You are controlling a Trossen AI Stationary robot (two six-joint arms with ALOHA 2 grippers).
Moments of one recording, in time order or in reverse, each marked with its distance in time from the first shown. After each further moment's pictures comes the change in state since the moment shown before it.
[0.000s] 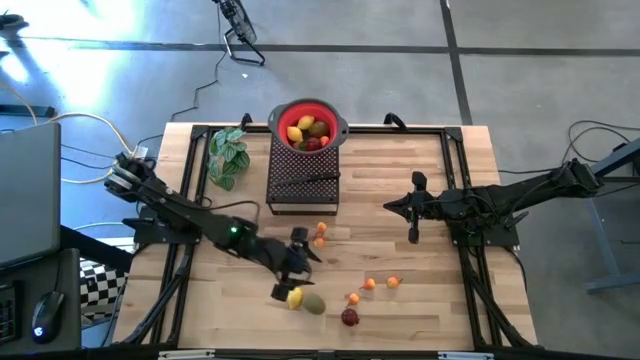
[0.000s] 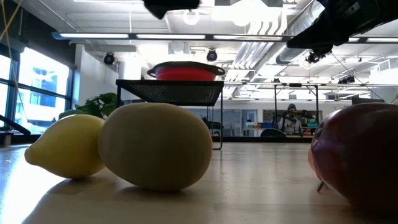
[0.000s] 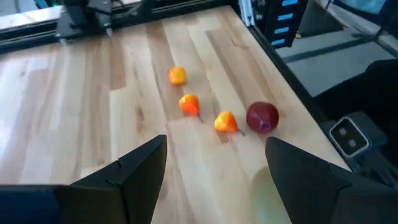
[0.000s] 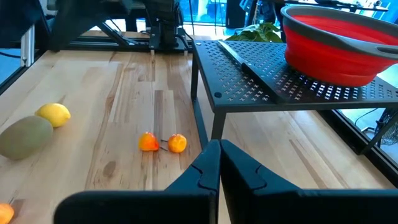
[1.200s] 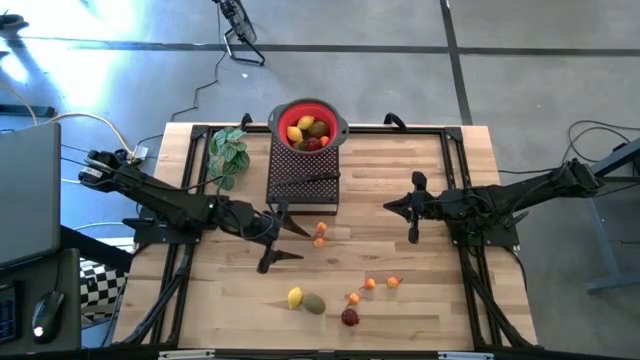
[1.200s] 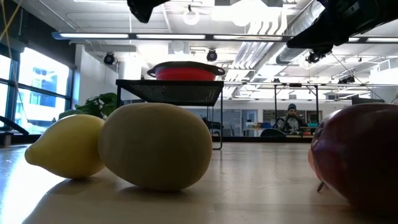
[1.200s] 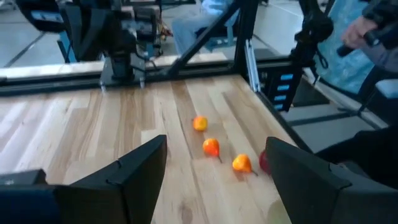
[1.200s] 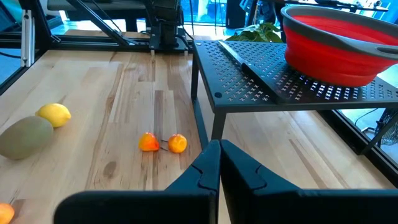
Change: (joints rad) left arm 0.137 -0.303 -0.304 0.298 0.118 -0.003; right arm 0.000 0.000 0.000 0.000 0.000 0.000
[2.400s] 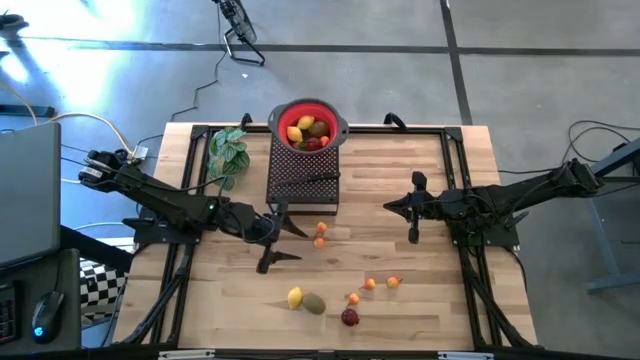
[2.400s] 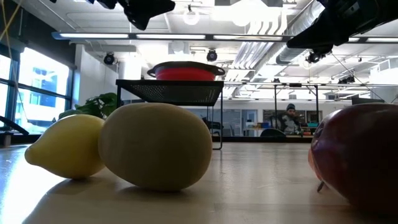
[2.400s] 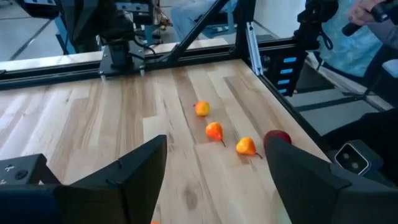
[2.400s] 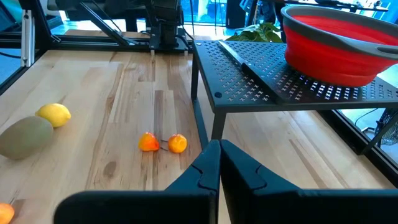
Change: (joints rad) left arm 0.000 0.000 -0.031 -0.012 -0.003 0.036; right arm 0.000 0.000 0.000 0.000 0.000 0.000
